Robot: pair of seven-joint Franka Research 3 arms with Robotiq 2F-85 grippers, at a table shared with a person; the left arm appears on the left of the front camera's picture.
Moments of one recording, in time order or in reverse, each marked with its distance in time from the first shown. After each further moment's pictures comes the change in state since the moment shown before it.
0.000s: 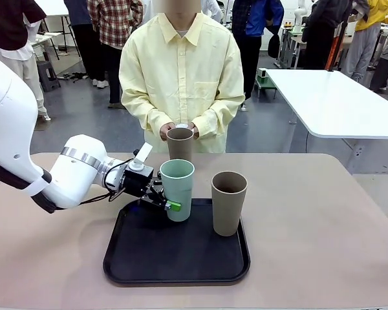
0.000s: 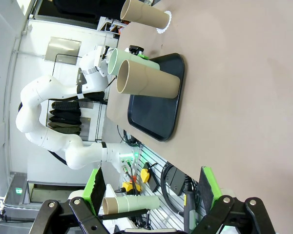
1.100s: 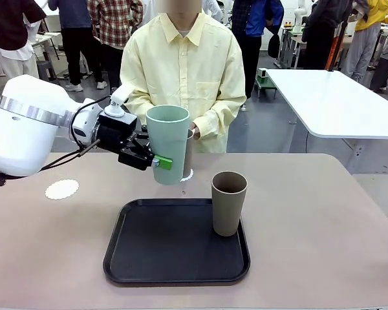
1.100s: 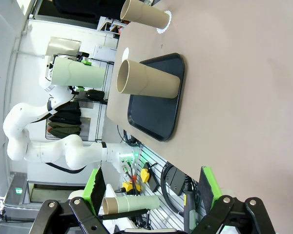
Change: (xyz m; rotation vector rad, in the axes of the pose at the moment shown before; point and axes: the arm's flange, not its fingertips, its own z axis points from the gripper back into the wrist) left arm 0.177 -0.075 0.041 0.057 0.041 0.013; right arm 0.000 0.000 0.000 0.000 0.000 0.000
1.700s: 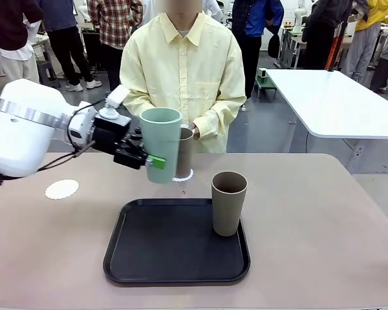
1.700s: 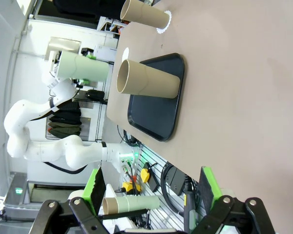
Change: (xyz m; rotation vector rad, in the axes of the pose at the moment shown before) left arm -0.024 0.021 0.038 0.068 0.005 0.036; right arm 0.000 0.000 0.000 0.000 0.000 0.000
